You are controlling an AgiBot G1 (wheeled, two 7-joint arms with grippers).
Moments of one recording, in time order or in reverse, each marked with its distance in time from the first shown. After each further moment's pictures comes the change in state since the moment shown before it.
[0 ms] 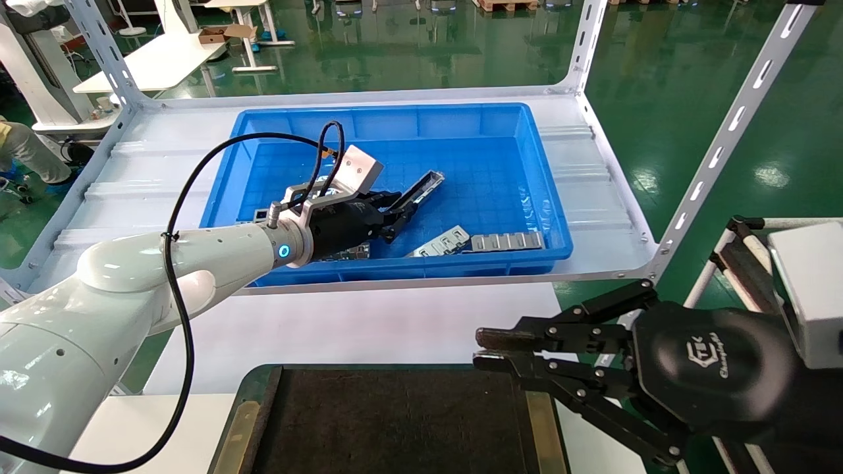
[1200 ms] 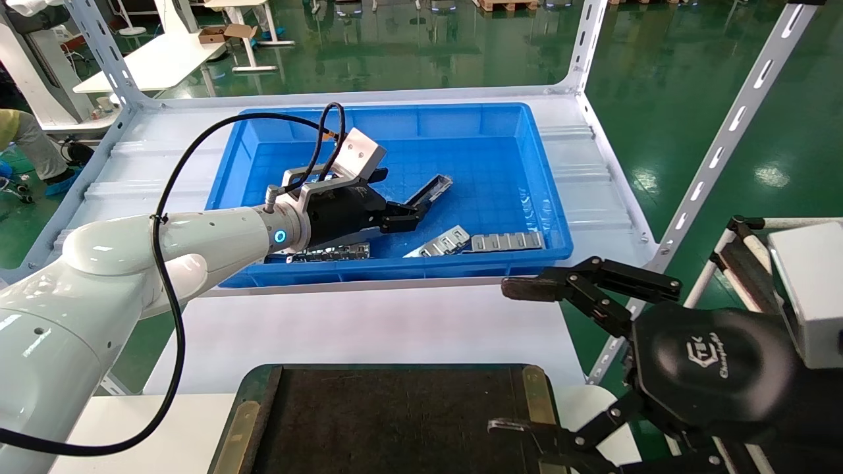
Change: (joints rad) left arm -0.016 0.006 -0.166 0.008 0.166 0.064 0.036; right arm -0.001 -0.001 0.002 0.000 -0.002 -0.001 0.001
